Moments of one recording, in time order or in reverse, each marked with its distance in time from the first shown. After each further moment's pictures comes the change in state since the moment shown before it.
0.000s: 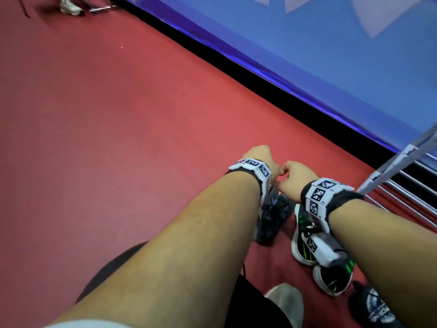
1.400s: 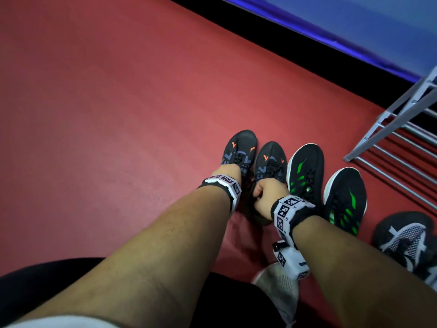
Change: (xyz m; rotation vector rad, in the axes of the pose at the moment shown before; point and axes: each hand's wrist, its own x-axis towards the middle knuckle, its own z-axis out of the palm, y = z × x) left_hand 0.044 -0.065 0.132 0.370 -0.362 -0.166; right_hand 0.030 0.093 0.128 0.074 -0.363 0.210
